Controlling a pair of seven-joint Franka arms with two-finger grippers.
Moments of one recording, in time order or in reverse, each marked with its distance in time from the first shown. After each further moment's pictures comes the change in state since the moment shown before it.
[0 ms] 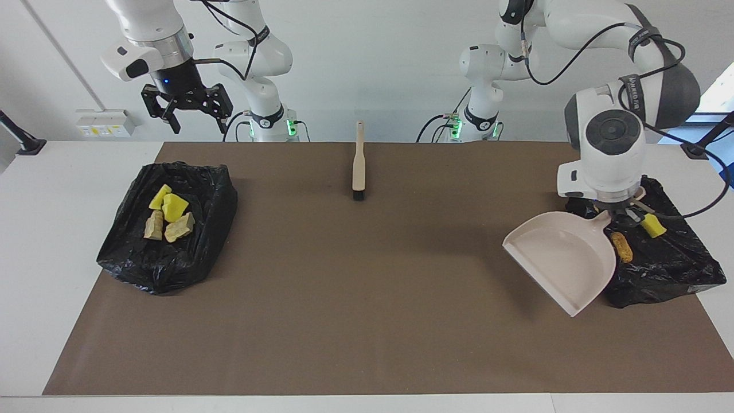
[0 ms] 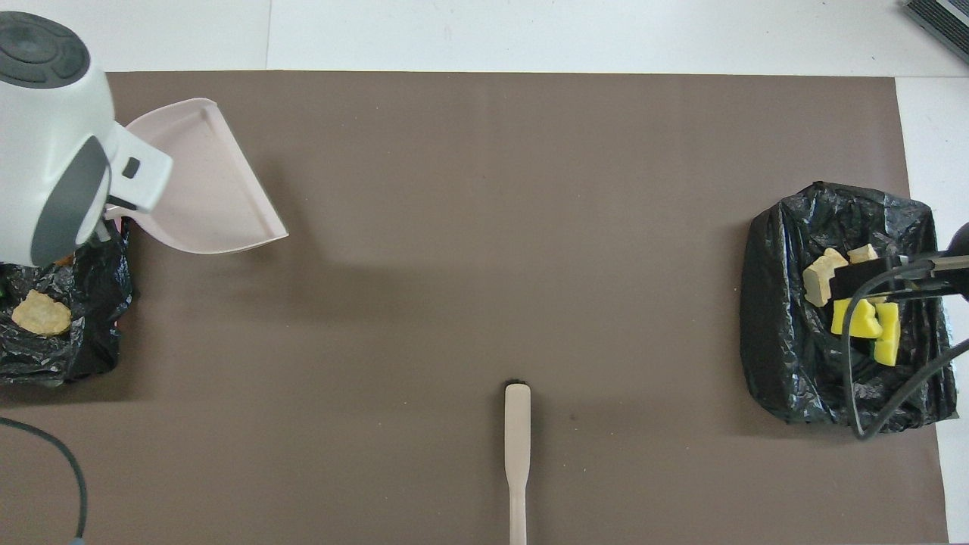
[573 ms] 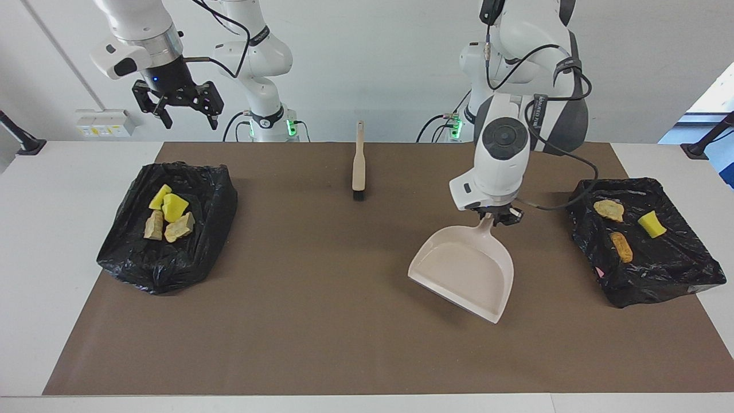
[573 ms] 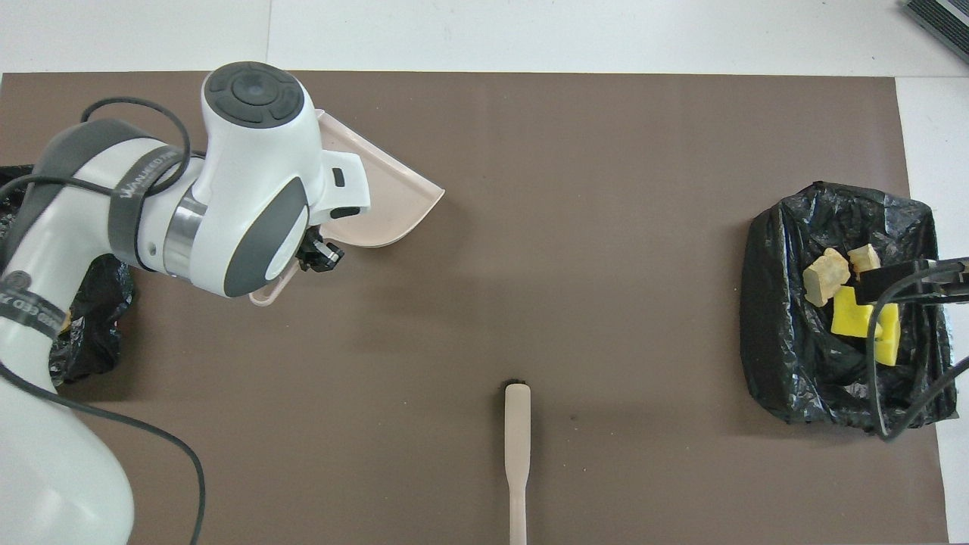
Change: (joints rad) left arm -0.257 0.050 -0.003 0.002 -0.337 0.014 -0.725; right arm -0.004 -0.006 -0.020 0.000 -0.056 0.005 -0.004
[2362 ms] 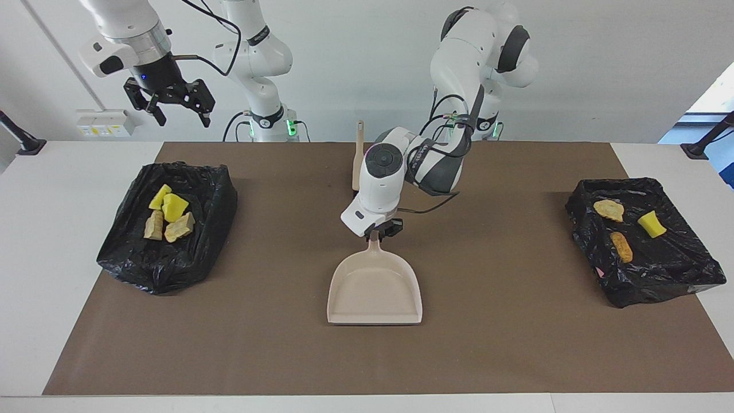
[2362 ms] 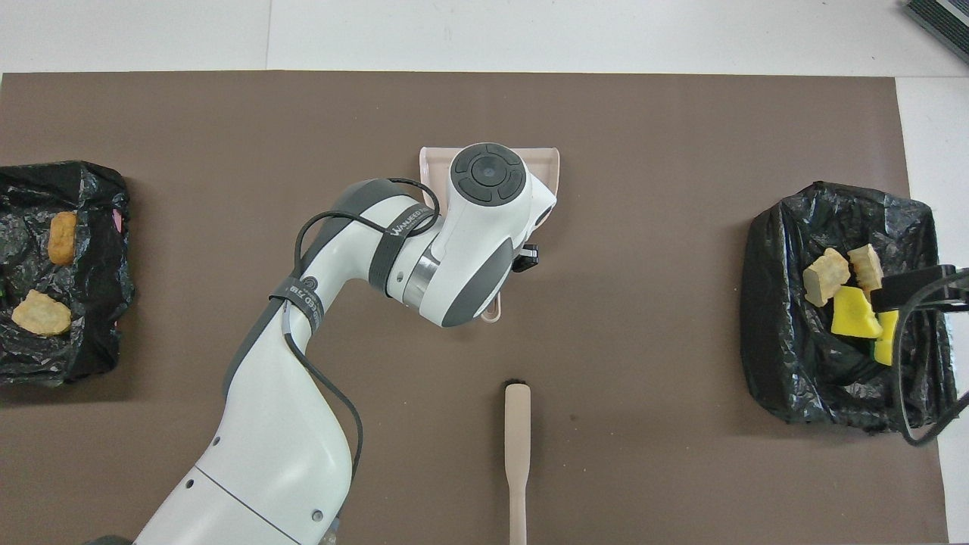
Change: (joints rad) left arm -0.247 0.289 0.014 0.195 -0.220 0.272 -0.647; right arm -0.006 -0.014 -0.039 -0.013 0.070 -0.027 0.005
